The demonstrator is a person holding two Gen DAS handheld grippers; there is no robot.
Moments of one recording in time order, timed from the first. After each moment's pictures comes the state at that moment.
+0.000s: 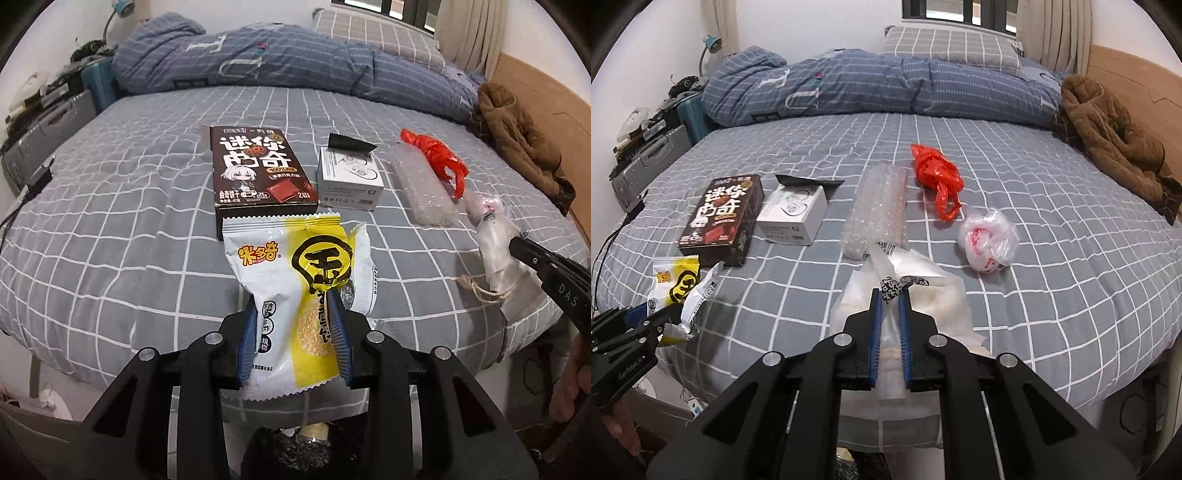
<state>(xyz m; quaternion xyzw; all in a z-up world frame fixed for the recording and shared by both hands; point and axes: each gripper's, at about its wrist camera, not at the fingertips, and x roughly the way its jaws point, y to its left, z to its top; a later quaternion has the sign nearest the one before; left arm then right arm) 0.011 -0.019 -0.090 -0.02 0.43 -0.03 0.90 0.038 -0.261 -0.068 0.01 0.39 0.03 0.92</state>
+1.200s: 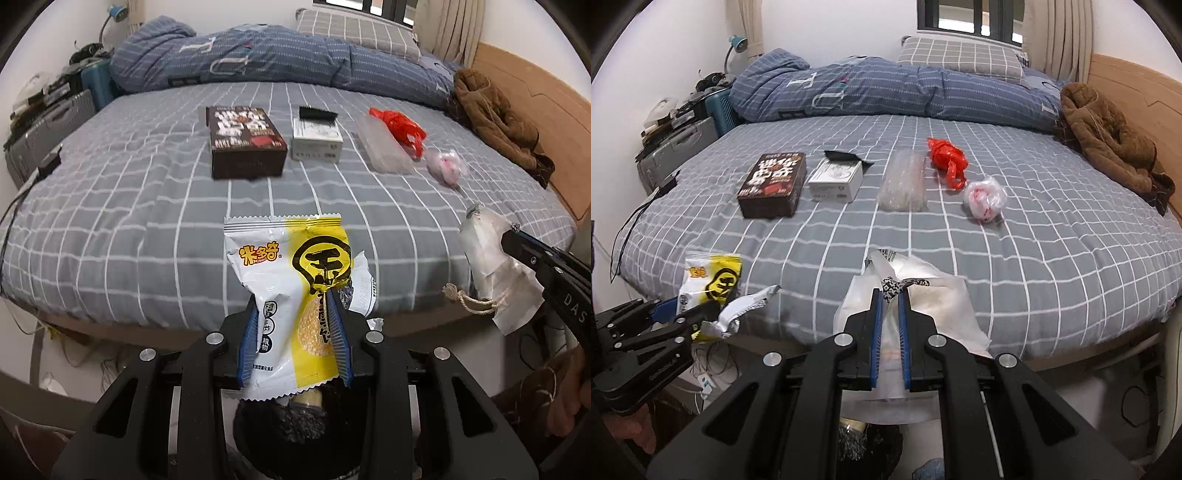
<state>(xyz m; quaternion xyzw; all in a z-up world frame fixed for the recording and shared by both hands) -0.080 -0.033 -0.095 -0.01 0.44 -0.05 0.90 -0.077 -0.248 -0.062 0.00 0.37 0.06 0.93</state>
